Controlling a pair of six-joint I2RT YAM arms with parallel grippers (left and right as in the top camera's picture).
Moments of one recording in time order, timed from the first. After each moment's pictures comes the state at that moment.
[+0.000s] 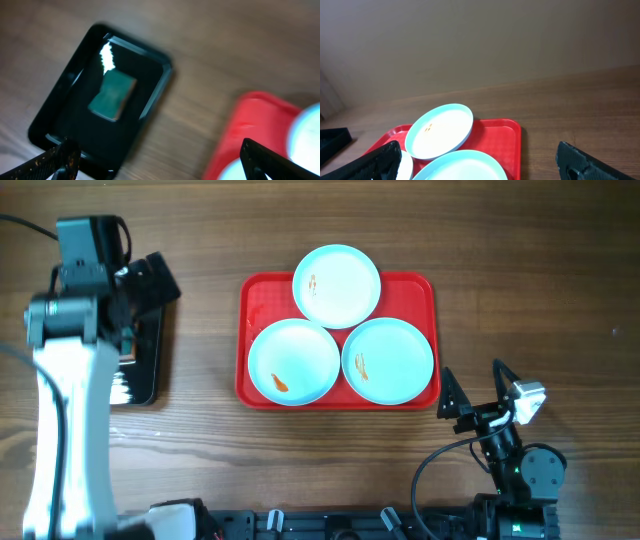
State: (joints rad) left arm 0.11 1.46 1.49 -1.02 -0.20 -0.32; right arm -0.07 0.01 0.01 0.02 -0.31 0.26
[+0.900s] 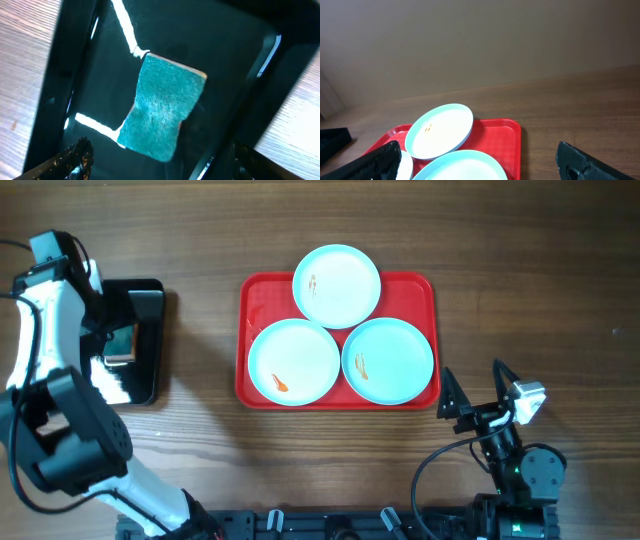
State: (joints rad) left arm 0.39 1.91 1.49 -0.91 -0.10 0.02; right arm -0.07 0.01 0.01 0.02 -0.31 0.26
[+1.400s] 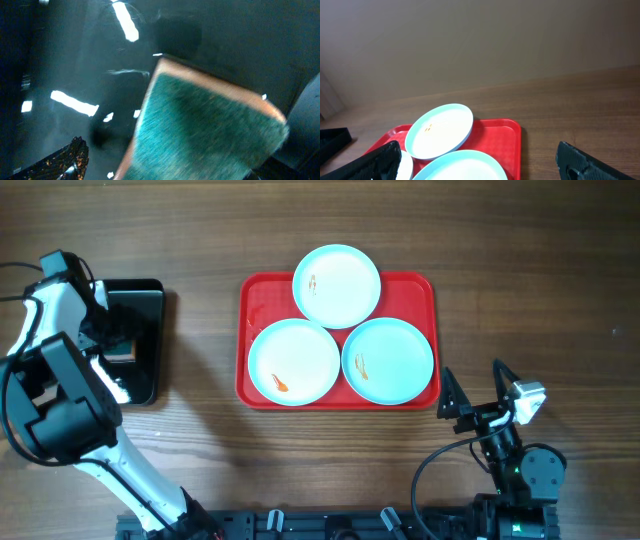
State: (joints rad) left arm 0.44 2.10 1.49 -0.83 -0.05 0.04; right arm -0.07 0.01 0.01 0.02 -0.31 0.26
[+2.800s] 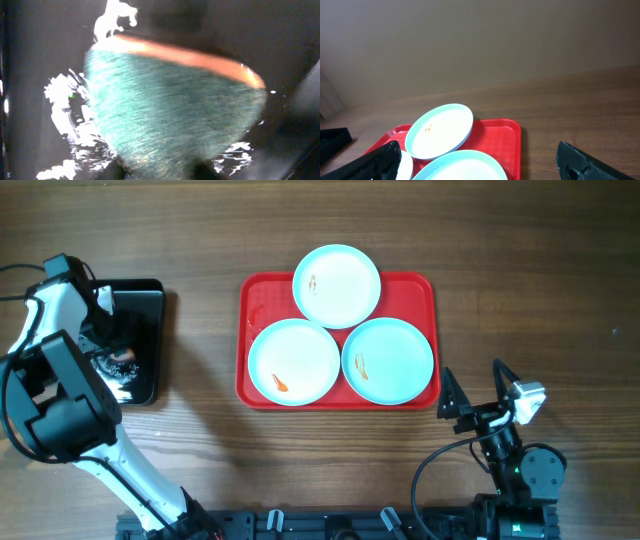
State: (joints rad) left arm 0.44 2.11 1.49 -0.87 -0.06 0.11; right arm -0.07 0.01 0.01 0.02 -0.31 0.26
